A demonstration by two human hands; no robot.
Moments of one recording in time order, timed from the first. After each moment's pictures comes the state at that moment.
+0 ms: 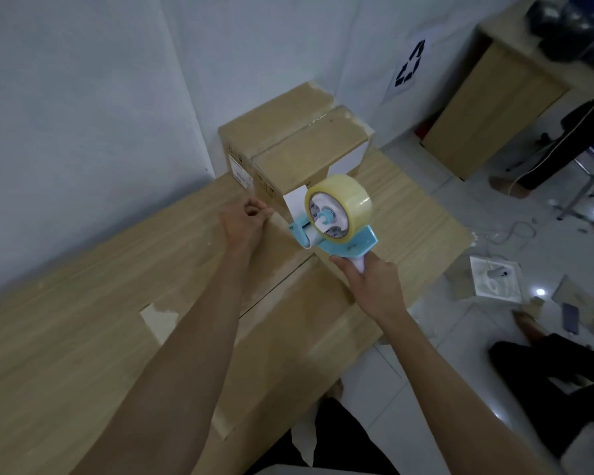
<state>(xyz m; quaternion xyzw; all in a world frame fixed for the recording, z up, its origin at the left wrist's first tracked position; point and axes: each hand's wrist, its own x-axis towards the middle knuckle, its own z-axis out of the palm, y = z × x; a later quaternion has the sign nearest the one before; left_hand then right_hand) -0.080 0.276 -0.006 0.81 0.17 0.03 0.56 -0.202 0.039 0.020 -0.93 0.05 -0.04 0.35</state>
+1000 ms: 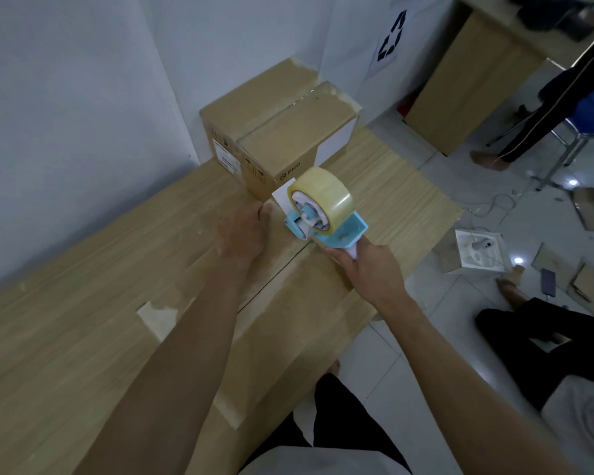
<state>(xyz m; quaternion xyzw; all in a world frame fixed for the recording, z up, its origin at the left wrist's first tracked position) -0.111 0.274 -0.018 0.97 0.01 -0.02 0.25 -0.214 0.043 0.023 -0.97 0.05 -0.03 0.25</state>
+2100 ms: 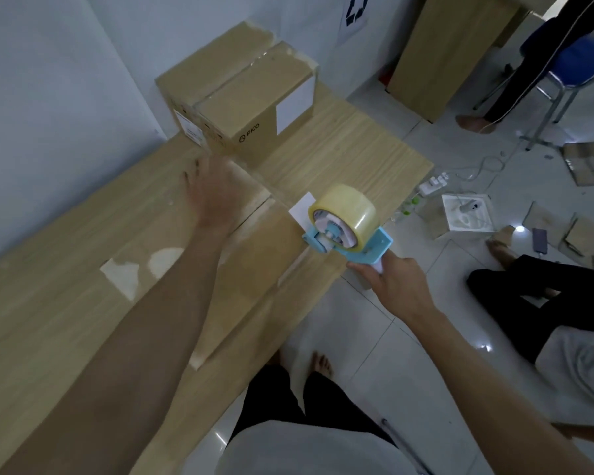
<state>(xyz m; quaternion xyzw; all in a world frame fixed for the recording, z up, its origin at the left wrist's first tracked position) -0.147 0.237 0.000 0.98 0.03 0.10 0.15 -0.349 -0.052 0.013 -0.97 0.06 -0.05 0.22</state>
